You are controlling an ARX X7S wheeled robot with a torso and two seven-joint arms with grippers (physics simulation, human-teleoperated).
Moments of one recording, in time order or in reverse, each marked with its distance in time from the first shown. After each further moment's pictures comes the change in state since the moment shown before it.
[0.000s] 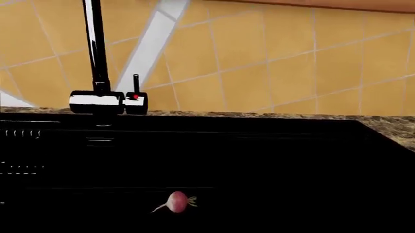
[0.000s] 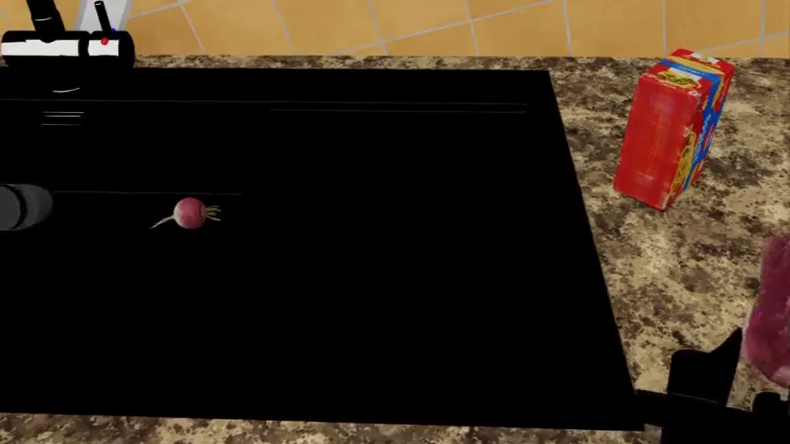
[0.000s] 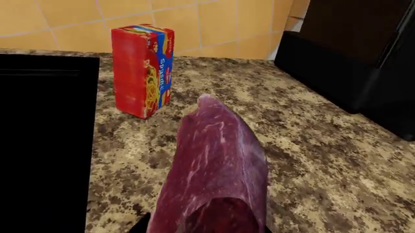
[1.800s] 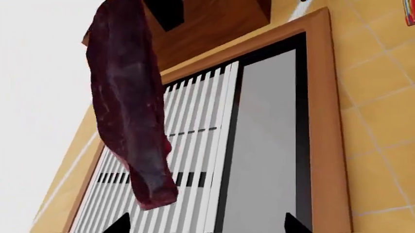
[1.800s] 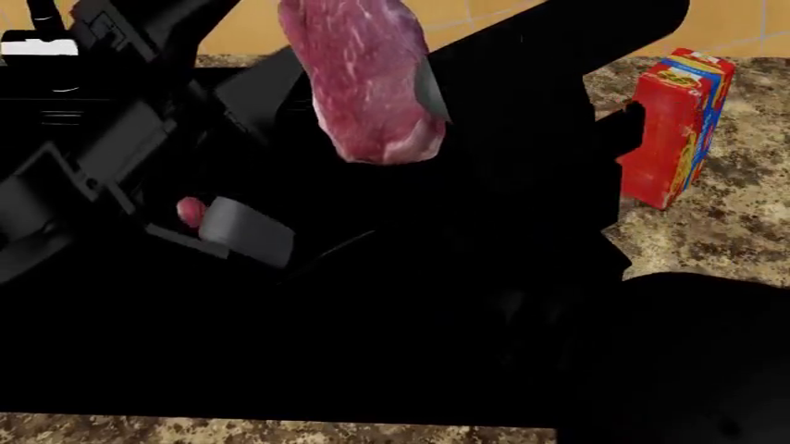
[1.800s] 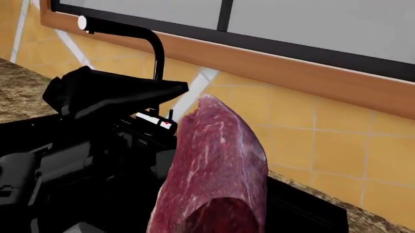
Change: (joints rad) left arm -0.724 -0.041 1.023 -0.921 1.278 1.221 -0.463; right arm 0.744 -0.158 -0.439 0.119 0.291 0.025 -0.309
